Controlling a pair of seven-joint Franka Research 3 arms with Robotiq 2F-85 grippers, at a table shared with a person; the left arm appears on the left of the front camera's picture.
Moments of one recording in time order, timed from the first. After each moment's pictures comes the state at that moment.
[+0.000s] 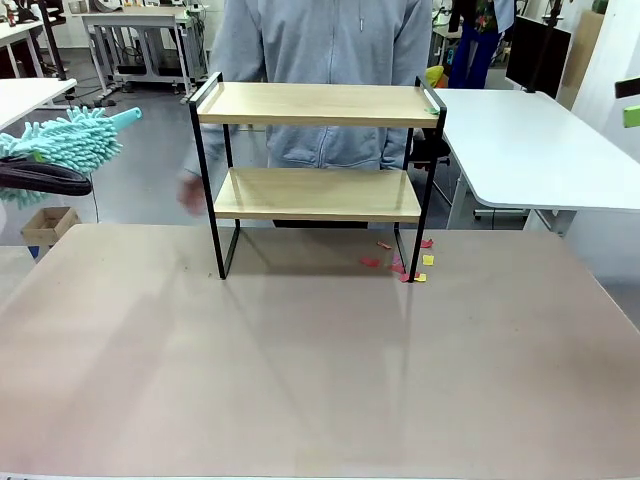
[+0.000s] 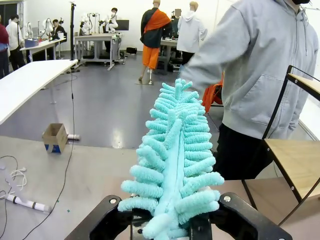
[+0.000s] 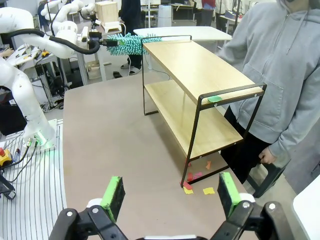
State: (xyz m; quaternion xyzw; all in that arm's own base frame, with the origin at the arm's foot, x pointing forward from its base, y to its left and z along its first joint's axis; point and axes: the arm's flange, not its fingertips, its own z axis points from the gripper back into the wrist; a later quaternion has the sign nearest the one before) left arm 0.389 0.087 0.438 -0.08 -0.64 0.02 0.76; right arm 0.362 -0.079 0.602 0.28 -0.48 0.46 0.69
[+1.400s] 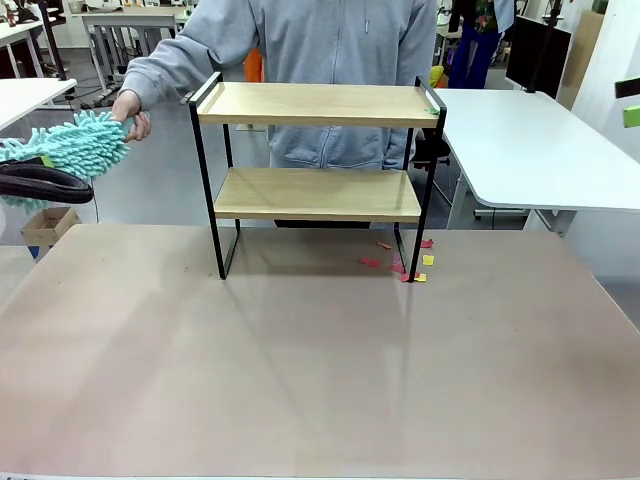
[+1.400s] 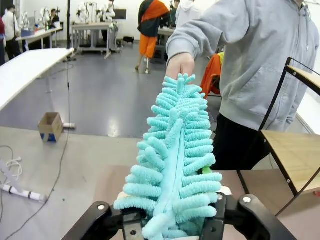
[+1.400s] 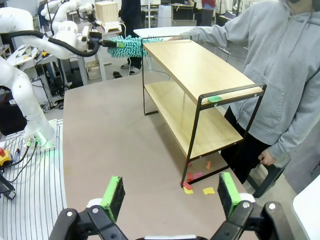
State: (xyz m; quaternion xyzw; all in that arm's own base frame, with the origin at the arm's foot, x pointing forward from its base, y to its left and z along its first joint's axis) left arm 0.387 0.086 0.440 -0.09 -0.61 0.02 0.78; right arm 0.362 -0.079 0.602 0.28 -0.48 0.46 0.69
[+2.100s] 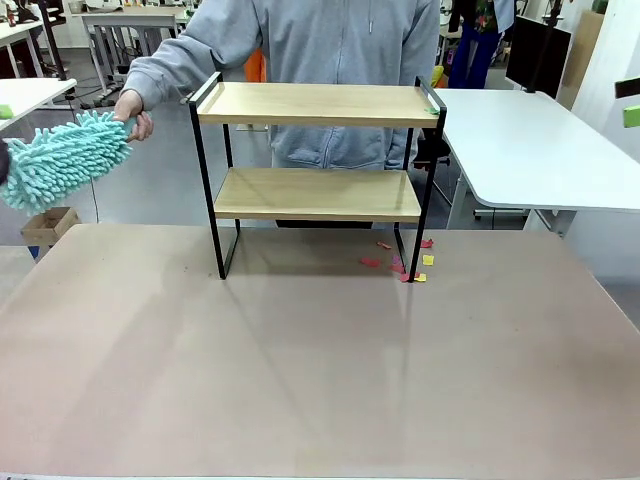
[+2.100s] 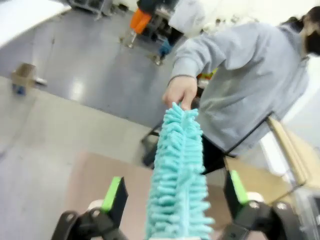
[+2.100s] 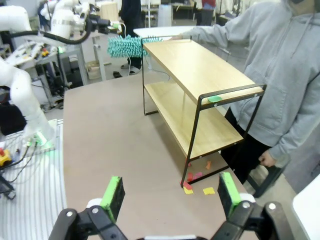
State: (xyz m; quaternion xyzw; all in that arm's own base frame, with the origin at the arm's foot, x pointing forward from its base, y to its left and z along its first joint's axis) left arm 0.385 0.154 0.535 -0.25 -0.54 0.14 0.79; right arm 0.362 -0.079 0.602 0.28 -0.48 0.46 0.69
